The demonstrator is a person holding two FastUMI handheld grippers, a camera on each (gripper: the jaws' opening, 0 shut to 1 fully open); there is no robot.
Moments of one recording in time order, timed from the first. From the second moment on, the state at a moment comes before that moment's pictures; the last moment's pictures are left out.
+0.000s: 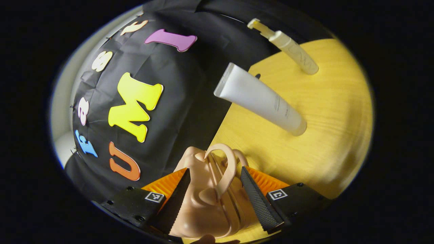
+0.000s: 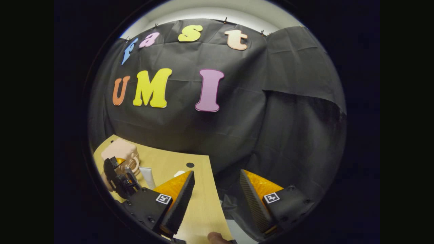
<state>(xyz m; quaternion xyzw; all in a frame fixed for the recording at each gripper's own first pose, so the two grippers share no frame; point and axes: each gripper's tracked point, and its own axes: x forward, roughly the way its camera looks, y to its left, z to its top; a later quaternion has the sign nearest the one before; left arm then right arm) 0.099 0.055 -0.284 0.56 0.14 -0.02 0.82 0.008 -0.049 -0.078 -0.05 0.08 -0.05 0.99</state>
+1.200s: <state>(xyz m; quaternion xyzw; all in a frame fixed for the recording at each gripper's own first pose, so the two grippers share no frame) 0.087 0.108 -0.186 0.51 0.17 -0.08 0.84 0.020 0.046 -0.036 -0.06 0.04 -0.03 1.00</state>
